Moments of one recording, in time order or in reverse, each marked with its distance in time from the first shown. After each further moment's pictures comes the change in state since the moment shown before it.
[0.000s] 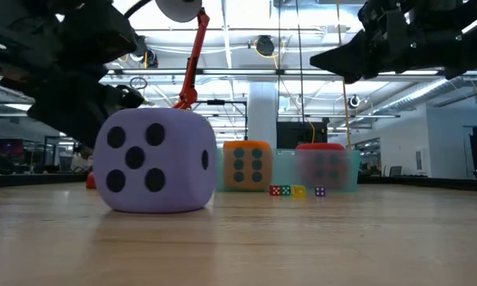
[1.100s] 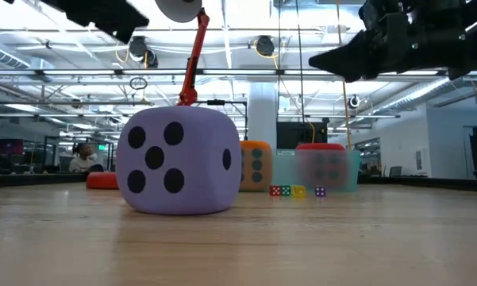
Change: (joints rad) left arm 0.116 -0.502 -0.003 -0.080 -0.048 0.195; right arm 0.063 0.050 -0.001 0.046 0.091 -0.047
